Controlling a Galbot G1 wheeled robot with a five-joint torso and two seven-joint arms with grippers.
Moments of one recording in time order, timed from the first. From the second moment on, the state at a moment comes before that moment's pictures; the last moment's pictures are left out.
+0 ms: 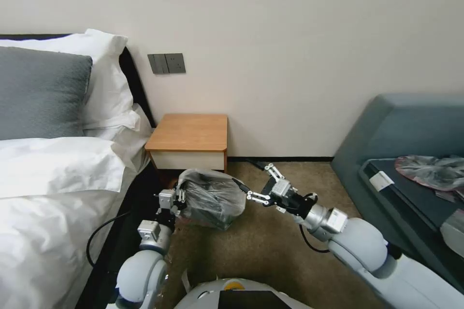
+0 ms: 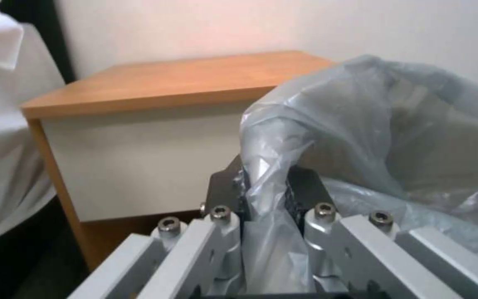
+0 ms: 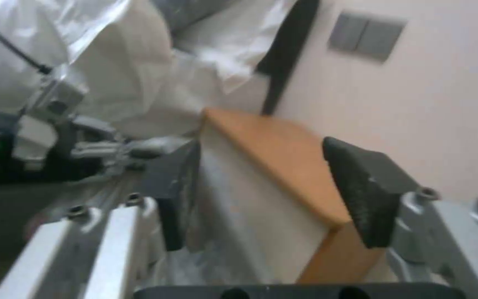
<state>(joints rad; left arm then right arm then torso) 1.66 -1.37 -0.49 -2.27 -0.11 0.14 -0.03 -1.31 0.66 0.28 2.40 0.42 -0.05 -0.22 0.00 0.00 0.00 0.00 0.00</state>
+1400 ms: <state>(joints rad) 1.68 -1.40 -0.45 -2.25 0.05 0.01 0.04 -0.48 0.90 -0.67 1.82 0.55 -0.38 -0.08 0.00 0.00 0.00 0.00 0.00</state>
